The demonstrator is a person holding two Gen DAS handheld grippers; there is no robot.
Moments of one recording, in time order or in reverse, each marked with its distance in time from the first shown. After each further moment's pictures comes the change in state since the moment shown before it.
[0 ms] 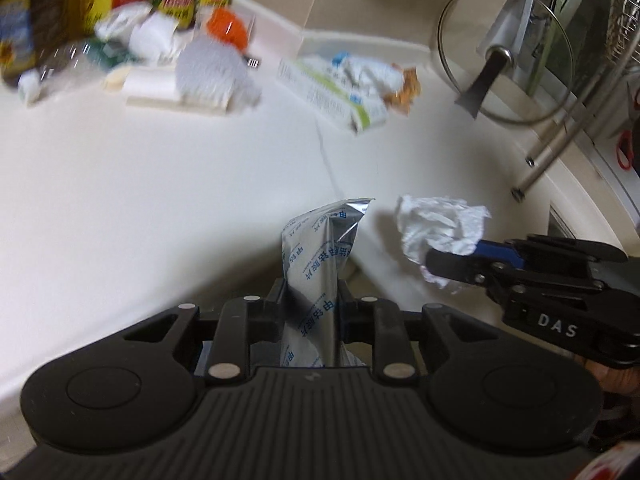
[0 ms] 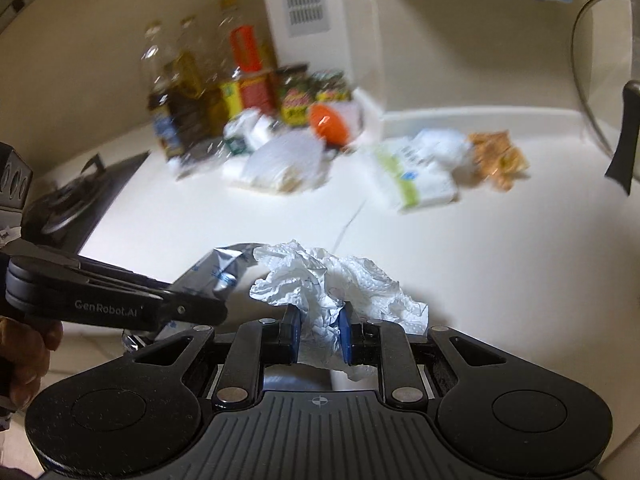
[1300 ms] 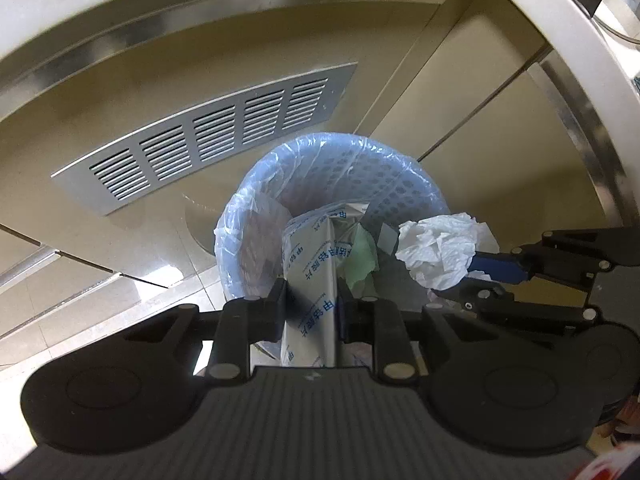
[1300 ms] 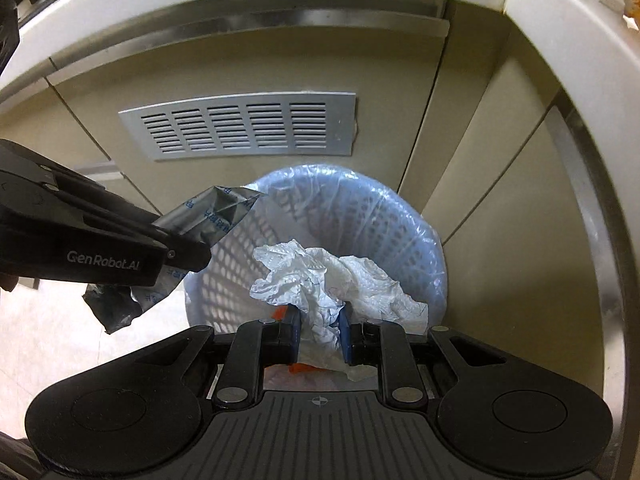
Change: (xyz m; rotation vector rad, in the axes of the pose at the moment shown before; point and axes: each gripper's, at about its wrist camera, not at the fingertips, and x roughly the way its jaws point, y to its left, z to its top) left arm 0.083 0.071 -0.127 -0.153 0.292 0.183; right arm 0.137 0.048 -0.132 -0.182 0.467 0.002
